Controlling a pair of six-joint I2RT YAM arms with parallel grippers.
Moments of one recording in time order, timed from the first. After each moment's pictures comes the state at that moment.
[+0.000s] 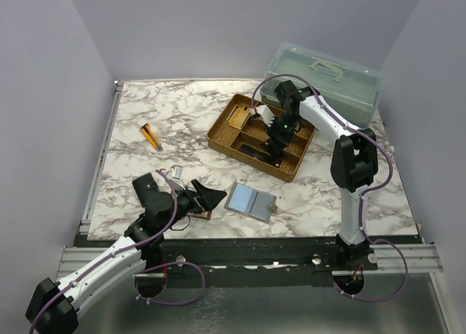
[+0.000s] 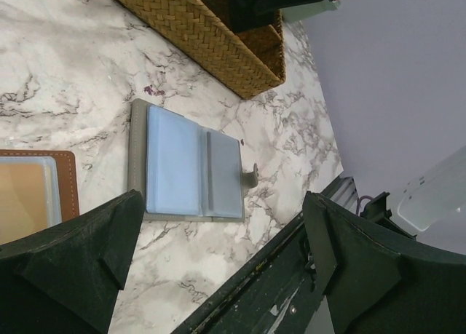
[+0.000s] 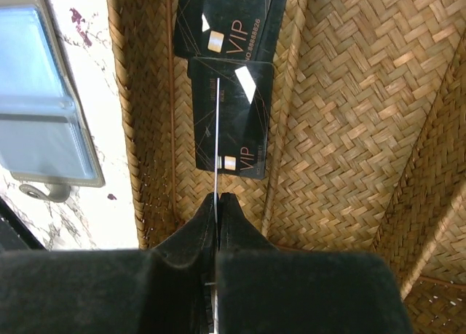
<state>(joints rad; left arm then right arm) -0.70 0.49 0.08 0.21 0.06 -0.94 0.39 2.10 1.83 -1.16 -0.41 -0.73</state>
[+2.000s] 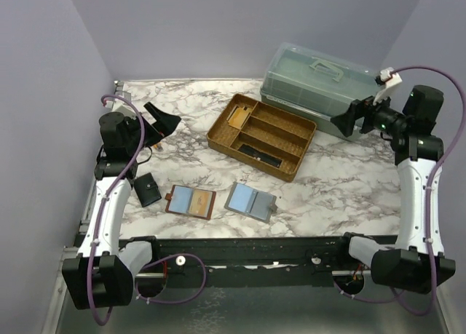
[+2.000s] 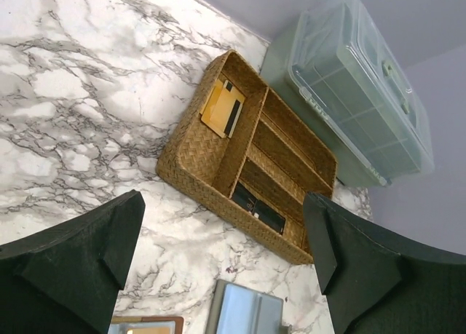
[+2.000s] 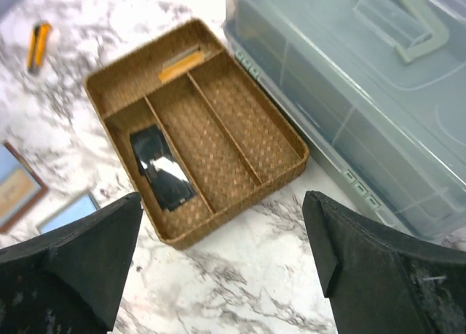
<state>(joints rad) 0.06 1.01 0.86 -0.10 0.43 -0.65 -0.19 1.16 1.33 -0.64 -0.70 -0.25</state>
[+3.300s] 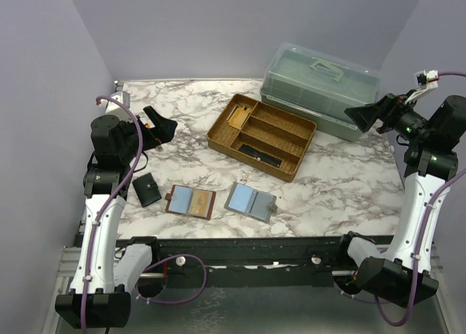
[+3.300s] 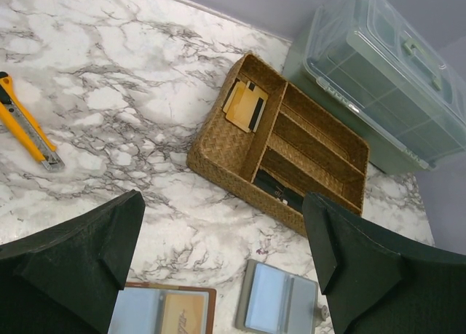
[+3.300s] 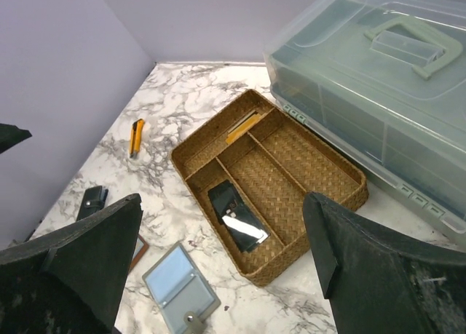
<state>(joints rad) 0.01 0.88 1.02 -0.41 0.30 -0.47 -0.44 1.03 1.27 -0.41 -1.00 0.24</state>
